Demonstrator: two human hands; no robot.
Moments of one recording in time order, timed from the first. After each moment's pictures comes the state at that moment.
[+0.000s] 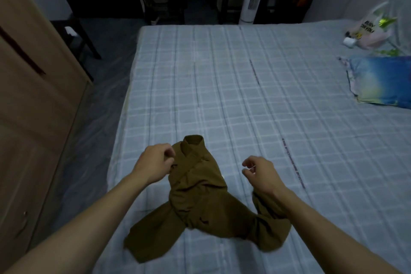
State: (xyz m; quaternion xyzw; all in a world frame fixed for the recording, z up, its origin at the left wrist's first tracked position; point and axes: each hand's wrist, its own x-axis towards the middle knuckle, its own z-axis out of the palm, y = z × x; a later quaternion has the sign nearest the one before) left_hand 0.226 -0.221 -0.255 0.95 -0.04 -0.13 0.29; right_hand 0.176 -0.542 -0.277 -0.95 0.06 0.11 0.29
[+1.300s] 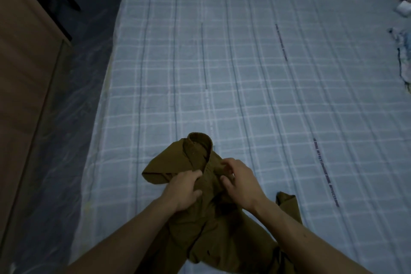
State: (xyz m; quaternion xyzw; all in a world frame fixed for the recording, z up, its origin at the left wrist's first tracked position) left_hand 0.281 -0.267 -0.446 0.89 -0.11 -0.32 0.31; right_hand 0.268 -0.466 -0.403 -0.92 0.00 0.18 0.35
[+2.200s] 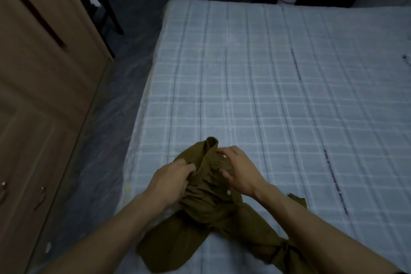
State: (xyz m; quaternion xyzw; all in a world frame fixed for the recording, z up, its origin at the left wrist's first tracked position) left_hand 0.231 -0.189 -0.308 0.95 -0.15 -0.19 0.18; right_hand 0.265 -0.418 -0.330 -0.93 -0.15 0.17 0.30
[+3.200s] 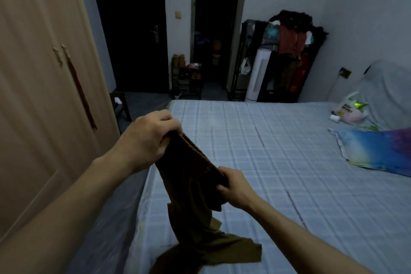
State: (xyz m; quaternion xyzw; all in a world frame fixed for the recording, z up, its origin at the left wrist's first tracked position) left_hand 0.088 -0.127 0.064 0.91 -0.31 0.22 0.18; right_hand 0.105 -0.385 -0.088 -0.91 -0.15 0.02 0.39
